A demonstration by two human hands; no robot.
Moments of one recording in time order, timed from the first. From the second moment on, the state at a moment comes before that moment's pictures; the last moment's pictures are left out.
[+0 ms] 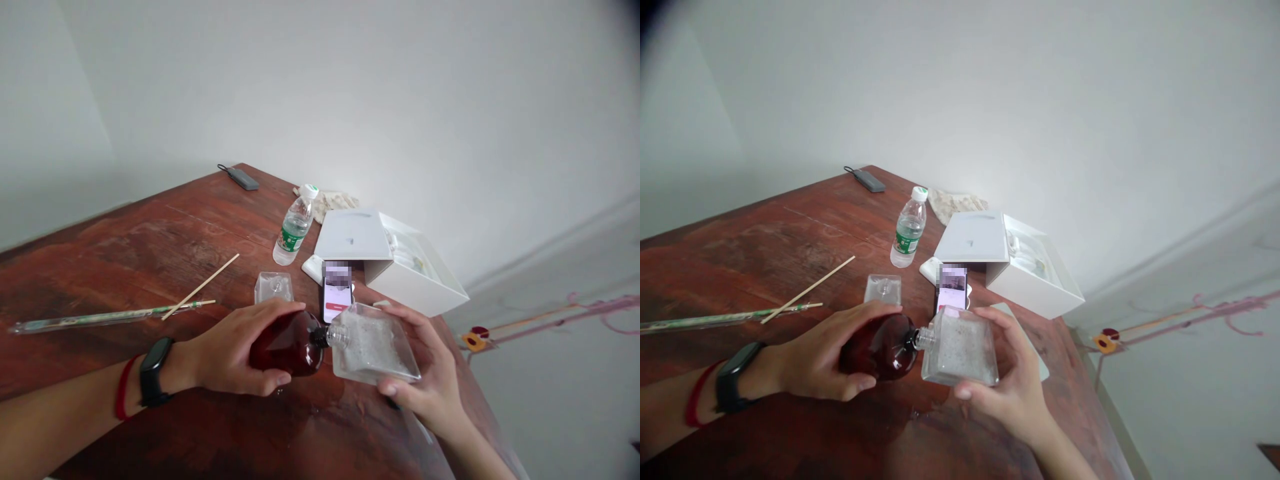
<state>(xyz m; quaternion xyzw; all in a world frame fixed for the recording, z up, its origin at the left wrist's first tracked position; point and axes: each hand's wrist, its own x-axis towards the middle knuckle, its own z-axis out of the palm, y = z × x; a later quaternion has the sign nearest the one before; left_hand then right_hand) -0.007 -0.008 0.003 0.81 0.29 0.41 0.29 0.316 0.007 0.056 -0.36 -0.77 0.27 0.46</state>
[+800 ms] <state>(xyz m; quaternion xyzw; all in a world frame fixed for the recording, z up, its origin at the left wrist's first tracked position) -0.009 -0.010 -0.006 0.83 0.29 0.39 0.28 0.312 0.002 0.062 -0.34 -0.77 0.30 0.45</state>
